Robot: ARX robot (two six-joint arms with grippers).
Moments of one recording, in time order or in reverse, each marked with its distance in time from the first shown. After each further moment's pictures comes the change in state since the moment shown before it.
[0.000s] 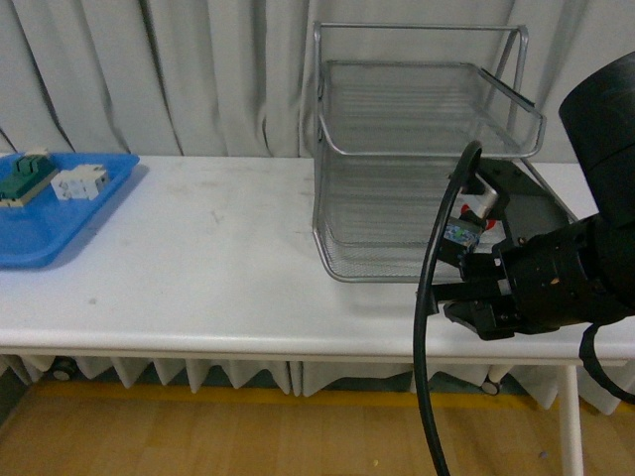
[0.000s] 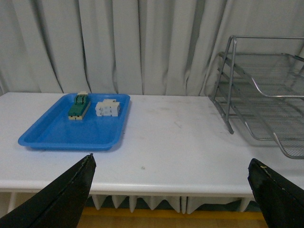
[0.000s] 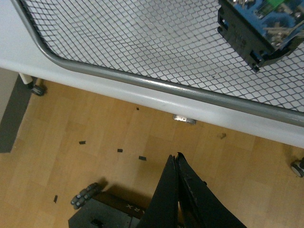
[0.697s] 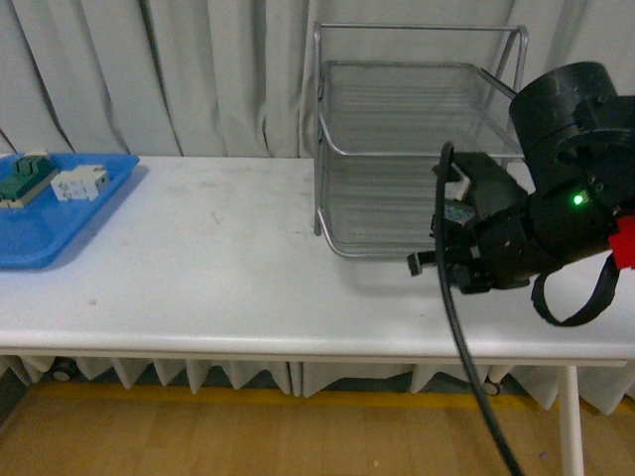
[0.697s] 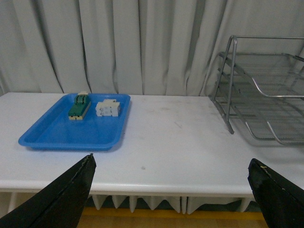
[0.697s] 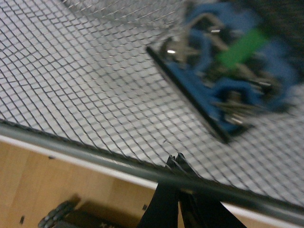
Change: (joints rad) left arm 0.000 0.000 0.000 0.001 0.000 0.000; right arm -0.057 0.241 0.303 -0.065 0.068 -0.075
